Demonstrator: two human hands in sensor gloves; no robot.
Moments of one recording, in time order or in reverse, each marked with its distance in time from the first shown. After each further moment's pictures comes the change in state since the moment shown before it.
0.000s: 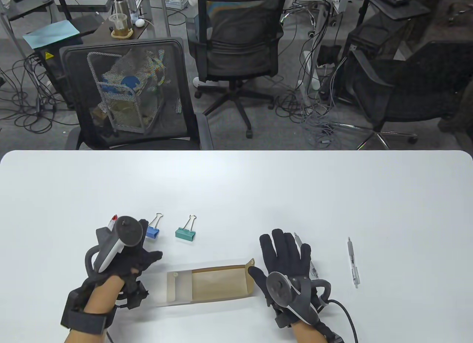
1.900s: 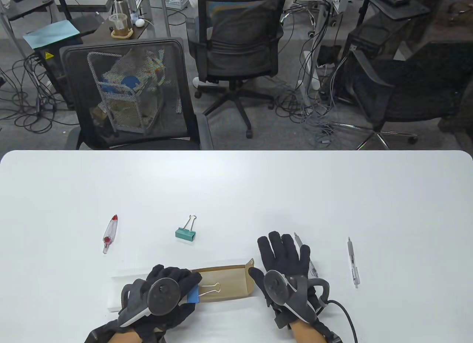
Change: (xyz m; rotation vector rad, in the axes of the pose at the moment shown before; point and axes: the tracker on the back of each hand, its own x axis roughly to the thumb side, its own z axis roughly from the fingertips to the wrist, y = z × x) left_hand 0.032 -0.070 0.126 0.107 -0.696 -0.086; right_hand 0.011 -0.006 0.000 0.054 -0.016 0.020
